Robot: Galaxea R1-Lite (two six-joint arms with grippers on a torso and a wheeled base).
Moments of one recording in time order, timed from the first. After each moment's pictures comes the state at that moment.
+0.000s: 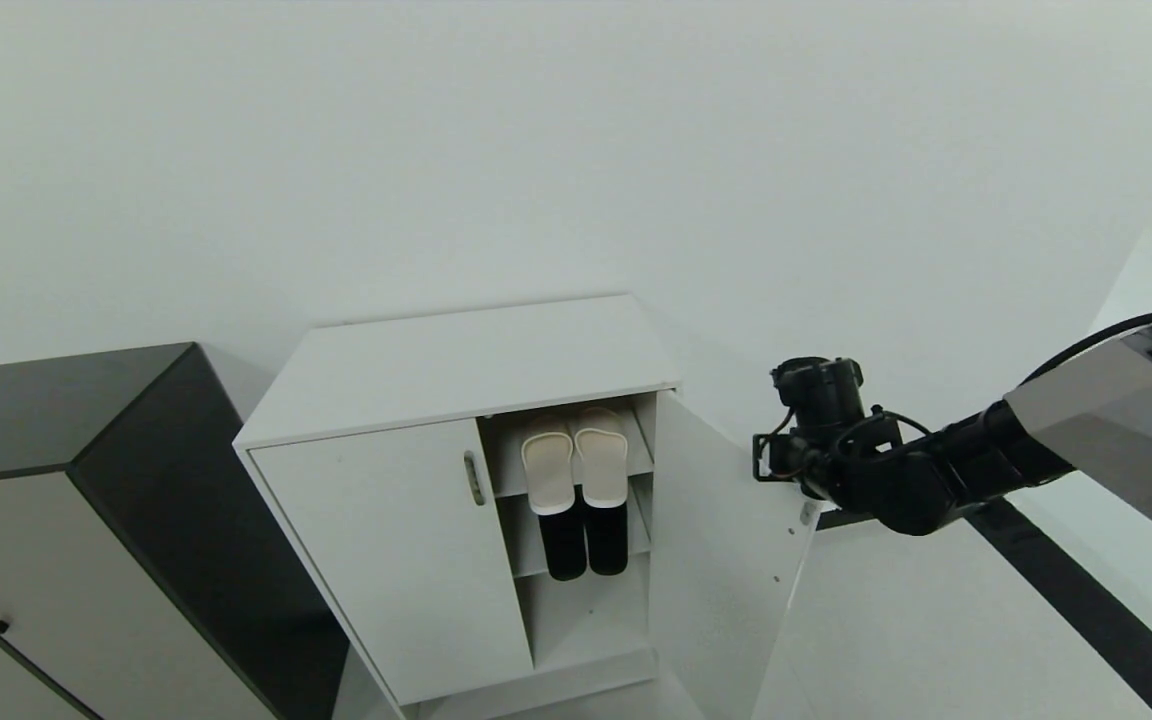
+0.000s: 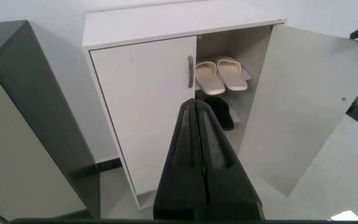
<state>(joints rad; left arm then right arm) 0.00 0.00 0.00 0.00 -0.05 0.02 0.48 2.18 -1.25 -0.42 -0.40 0.24</state>
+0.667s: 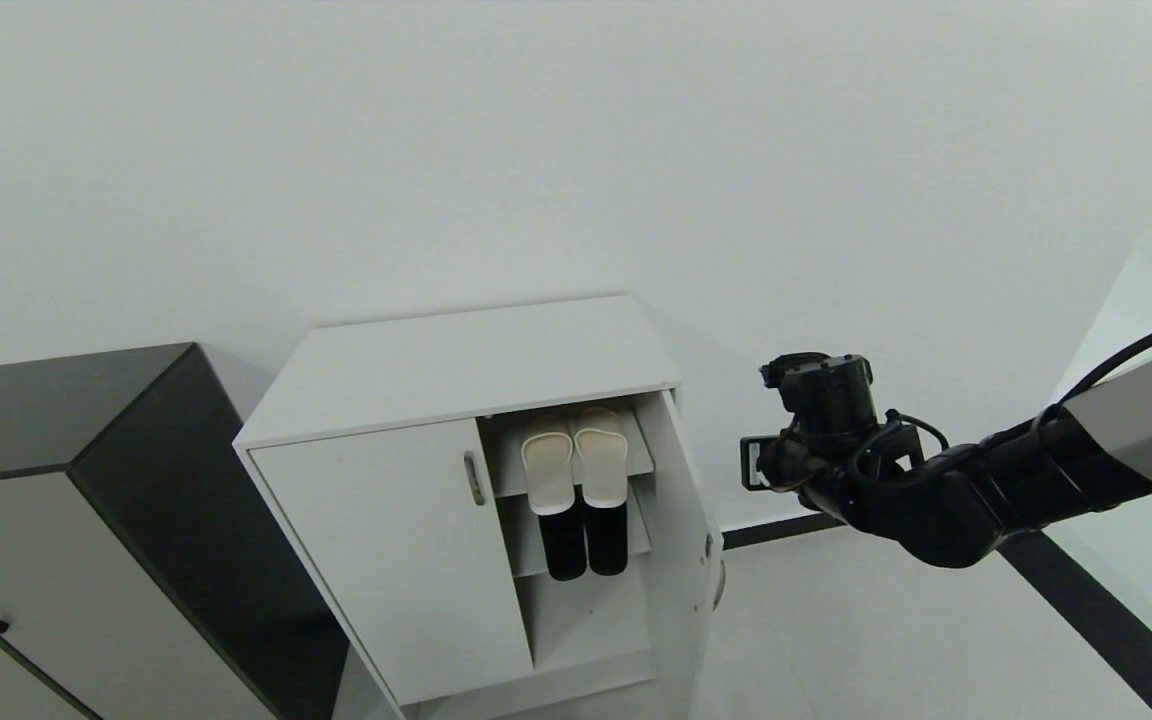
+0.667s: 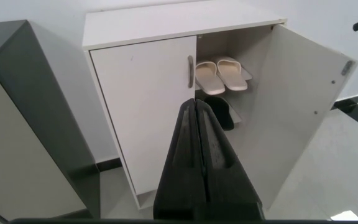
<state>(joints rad) 0.00 0.00 0.00 0.00 -0.04 0.02 0.55 2.07 -1.12 -0.49 -0.38 0.21</state>
